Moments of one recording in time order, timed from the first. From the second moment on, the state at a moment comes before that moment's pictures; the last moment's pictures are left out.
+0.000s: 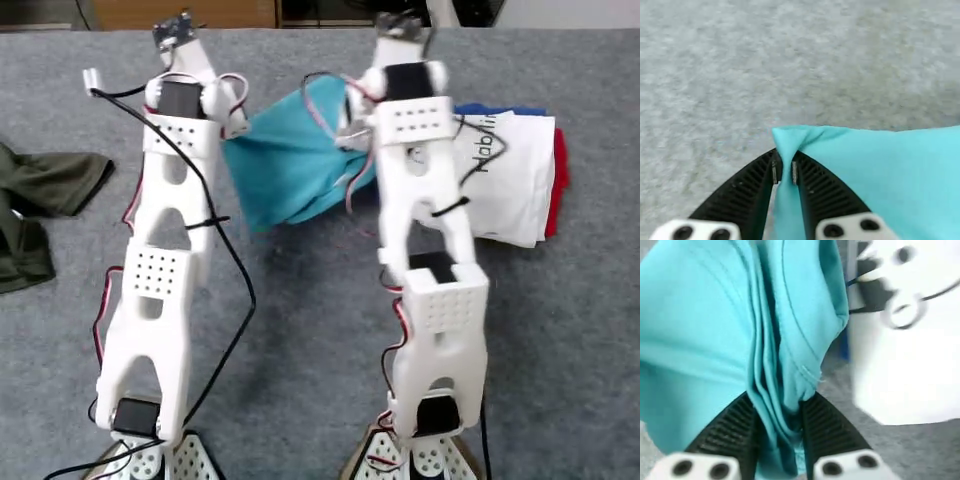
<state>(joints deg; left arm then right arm) 4.7 63.5 -93.4 95.4 18.9 -10.5 36.9 -55.1 100.4 -25.3</state>
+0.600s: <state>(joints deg) 23.9 61.5 -85.7 60.8 22.1 16.4 36.9 -59.8 101.1 -22.6</state>
